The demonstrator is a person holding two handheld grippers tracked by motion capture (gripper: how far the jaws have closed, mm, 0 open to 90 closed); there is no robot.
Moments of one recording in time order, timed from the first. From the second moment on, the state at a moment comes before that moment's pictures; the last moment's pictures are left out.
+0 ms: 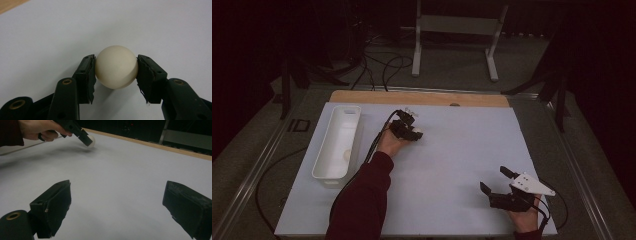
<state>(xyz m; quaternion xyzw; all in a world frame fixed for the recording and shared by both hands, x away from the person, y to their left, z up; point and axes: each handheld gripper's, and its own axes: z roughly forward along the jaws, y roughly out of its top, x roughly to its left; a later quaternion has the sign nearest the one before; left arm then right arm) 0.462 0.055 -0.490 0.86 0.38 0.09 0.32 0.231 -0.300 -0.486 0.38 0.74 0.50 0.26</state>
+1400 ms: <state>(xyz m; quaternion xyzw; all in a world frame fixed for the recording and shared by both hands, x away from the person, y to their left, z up) 0.440 0.083 -0.422 0.86 0.38 0.12 0.34 0.230 -0.297 -0.486 0.37 0.74 0.50 0.26</state>
